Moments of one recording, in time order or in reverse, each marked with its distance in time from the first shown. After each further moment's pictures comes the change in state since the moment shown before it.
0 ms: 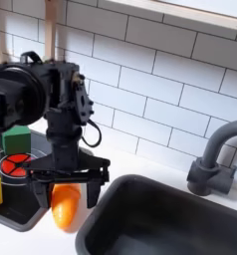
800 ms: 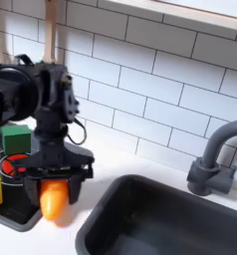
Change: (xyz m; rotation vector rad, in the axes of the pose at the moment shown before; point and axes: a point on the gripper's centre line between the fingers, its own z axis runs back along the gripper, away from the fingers) arm 0.021 0.031 0.003 0.010 0.009 0.067
